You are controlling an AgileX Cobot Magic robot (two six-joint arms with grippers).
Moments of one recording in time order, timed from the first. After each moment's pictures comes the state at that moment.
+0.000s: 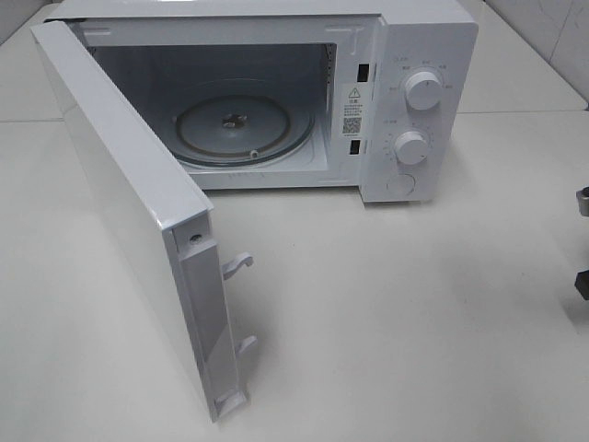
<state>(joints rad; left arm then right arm) -0.05 0.00 -0.52 0.00 1.08 -0.07 -0.16 1.85 -0.83 -0.37 0.59 0.05</state>
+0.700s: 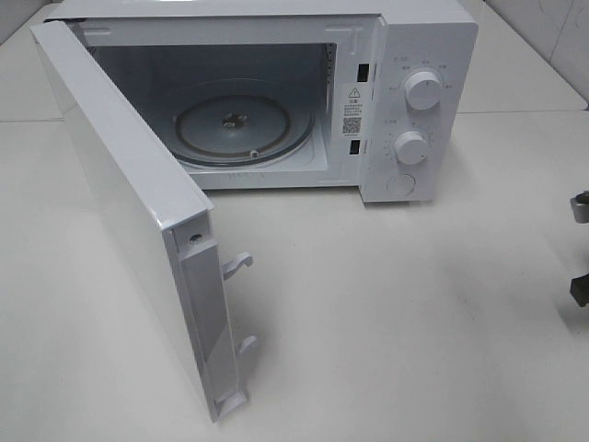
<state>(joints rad) -0.05 0.00 -0.52 0.00 1.08 -0.07 -0.11 1.85 -0.83 -0.42 0.66 0.15</state>
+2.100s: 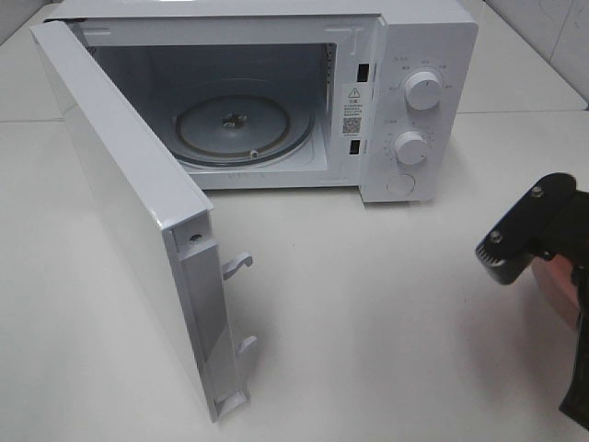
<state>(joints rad) -0.05 0.00 -0.52 0.00 1.08 -0.07 0.68 1.27 -0.64 -0.40 1.02 0.13</state>
